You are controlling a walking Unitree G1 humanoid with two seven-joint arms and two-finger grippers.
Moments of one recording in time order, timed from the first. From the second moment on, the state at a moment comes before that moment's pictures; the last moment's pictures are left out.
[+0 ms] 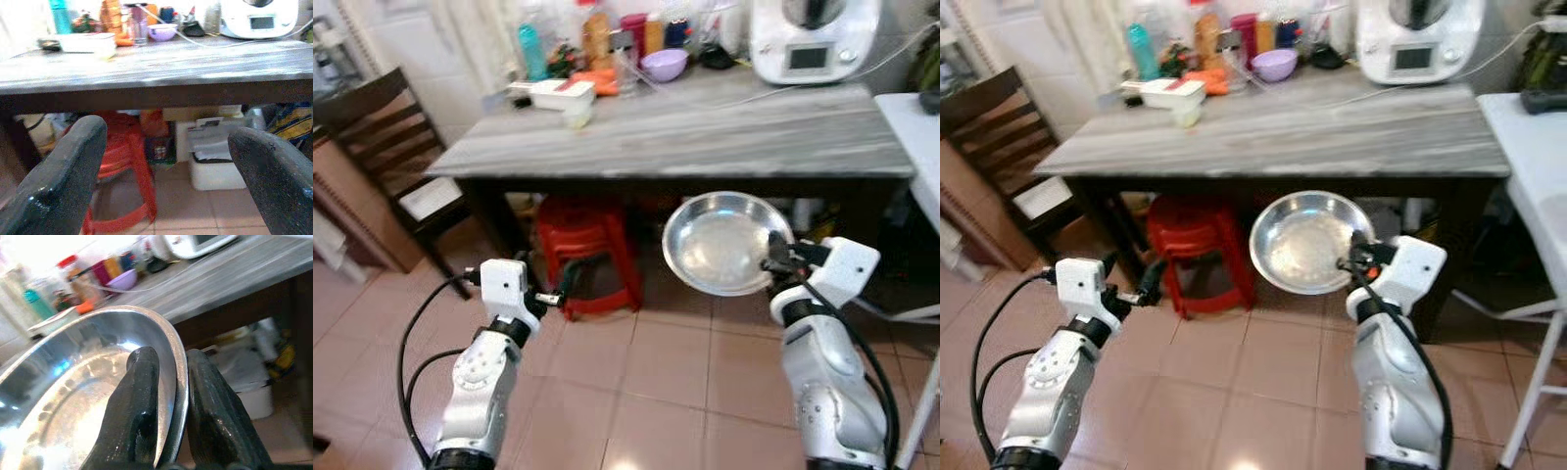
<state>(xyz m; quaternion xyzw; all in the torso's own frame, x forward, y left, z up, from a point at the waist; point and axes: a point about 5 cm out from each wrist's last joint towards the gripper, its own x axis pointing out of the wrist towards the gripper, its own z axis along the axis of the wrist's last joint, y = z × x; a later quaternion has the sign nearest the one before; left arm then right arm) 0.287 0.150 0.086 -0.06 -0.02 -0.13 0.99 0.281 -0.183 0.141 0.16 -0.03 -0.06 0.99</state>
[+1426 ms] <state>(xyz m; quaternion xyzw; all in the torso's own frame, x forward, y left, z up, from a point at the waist) 0.289 0.150 0.085 -0.06 -0.02 -0.13 0.99 0.285 -0.174 0.141 0.15 -0.03 -0.05 0.99</state>
